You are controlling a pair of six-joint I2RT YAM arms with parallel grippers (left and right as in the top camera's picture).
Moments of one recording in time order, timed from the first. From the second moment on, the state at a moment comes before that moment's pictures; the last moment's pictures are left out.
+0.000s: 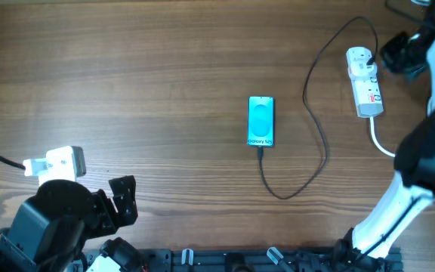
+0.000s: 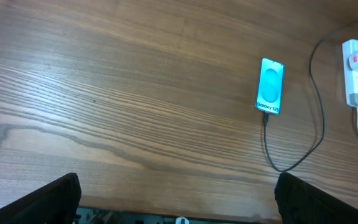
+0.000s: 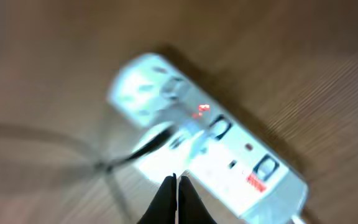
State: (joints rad) left arm -0.65 0.84 1.58 -1.68 -0.30 -0.79; right arm -0.33 2.11 1.93 -1.01 -0.15 0.55
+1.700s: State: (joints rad) left arm -0.65 0.84 1.58 -1.68 -0.30 -0.79; right arm -0.21 0.02 0.64 -0.43 -0.60 0.09
